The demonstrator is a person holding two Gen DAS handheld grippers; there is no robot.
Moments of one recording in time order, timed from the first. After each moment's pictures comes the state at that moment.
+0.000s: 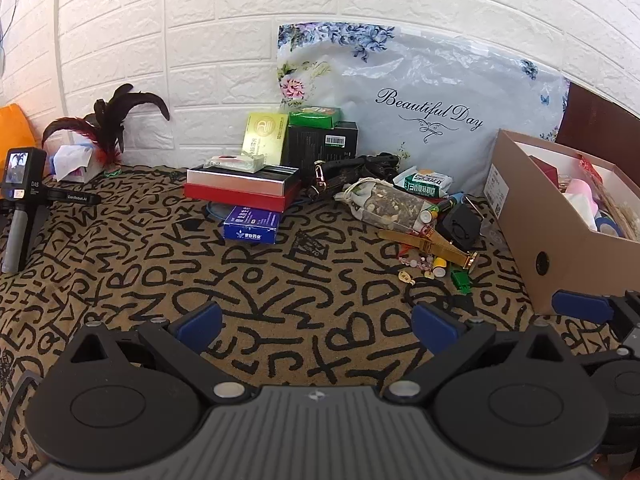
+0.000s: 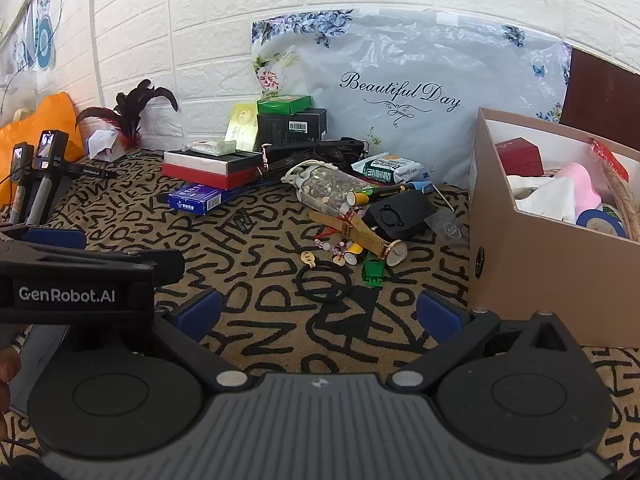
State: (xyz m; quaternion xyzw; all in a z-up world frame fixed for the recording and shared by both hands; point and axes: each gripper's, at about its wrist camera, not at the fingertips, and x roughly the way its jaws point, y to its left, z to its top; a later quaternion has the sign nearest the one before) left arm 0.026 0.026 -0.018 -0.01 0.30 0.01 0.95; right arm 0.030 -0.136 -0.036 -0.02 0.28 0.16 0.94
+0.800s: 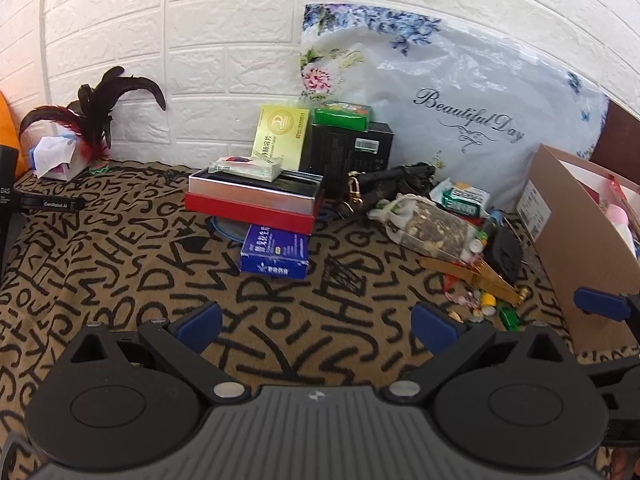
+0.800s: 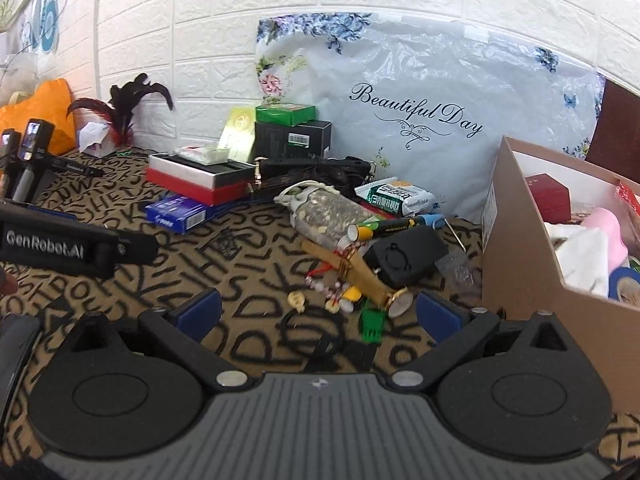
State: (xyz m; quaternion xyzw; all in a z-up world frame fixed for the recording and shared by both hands) left arm 0.102 0.074 -0.025 -0.03 0.32 0.00 0.95; right arm 0.082 -0.119 -0.043 -0.06 0.26 0.16 0.95
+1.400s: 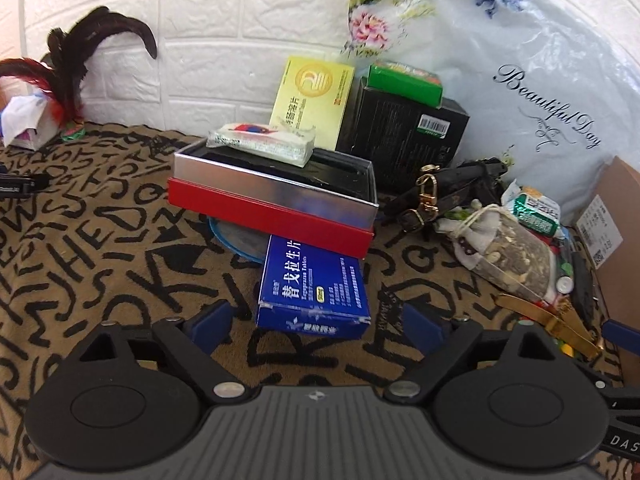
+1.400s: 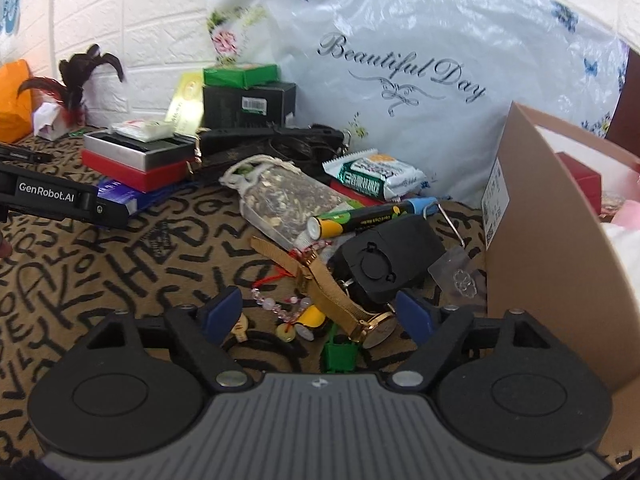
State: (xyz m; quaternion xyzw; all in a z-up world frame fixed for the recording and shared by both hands) left arm 0.200 0.111 -0.063 -0.06 0.37 0.01 0.93; right arm 0.153 -0.114 -0.074 -0.07 0.31 0.13 0.94
